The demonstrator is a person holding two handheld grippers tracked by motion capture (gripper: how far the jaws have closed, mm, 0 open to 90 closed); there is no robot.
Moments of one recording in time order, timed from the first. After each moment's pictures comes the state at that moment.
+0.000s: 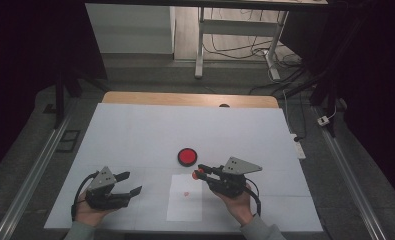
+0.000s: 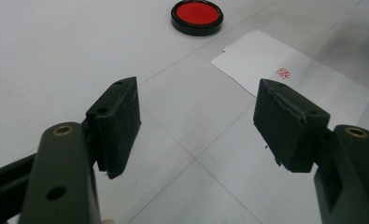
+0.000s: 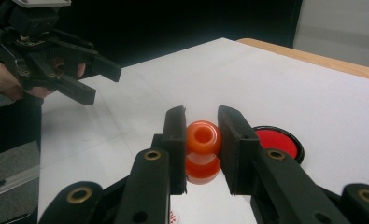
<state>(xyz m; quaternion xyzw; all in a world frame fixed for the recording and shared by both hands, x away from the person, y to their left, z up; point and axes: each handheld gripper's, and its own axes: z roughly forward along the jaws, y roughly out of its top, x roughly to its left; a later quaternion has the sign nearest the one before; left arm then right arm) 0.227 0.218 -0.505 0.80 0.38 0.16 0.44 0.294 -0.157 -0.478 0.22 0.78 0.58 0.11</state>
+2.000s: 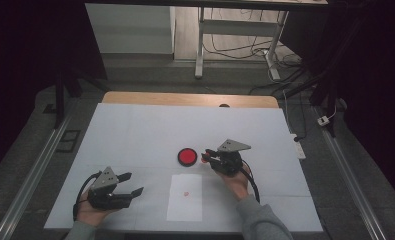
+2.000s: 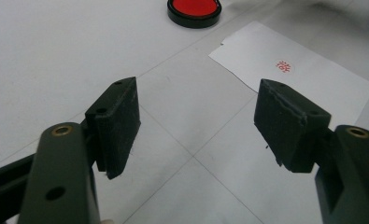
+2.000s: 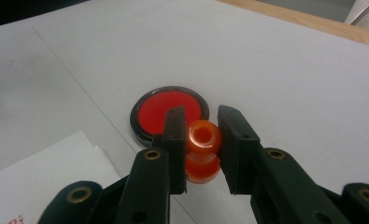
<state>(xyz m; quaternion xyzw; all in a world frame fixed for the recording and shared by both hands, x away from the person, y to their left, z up) 0.230 0.215 -0.509 0.81 0.38 0.15 0.43 0.370 -0.157 -0.510 0.29 0.82 0.48 0.16</state>
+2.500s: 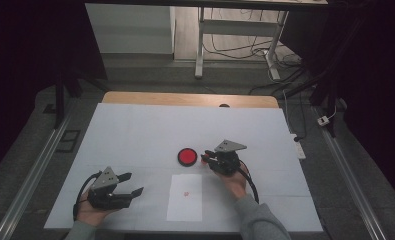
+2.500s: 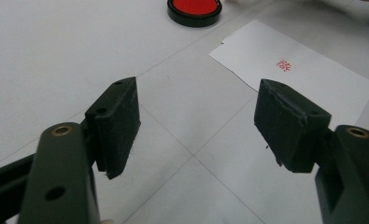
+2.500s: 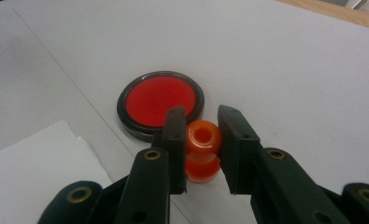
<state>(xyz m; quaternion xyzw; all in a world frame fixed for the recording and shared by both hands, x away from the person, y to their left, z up) 0.230 0.215 -0.510 0.81 0.38 0.15 0.43 0.376 -0.152 -0.521 0.29 0.83 0.45 0.16</state>
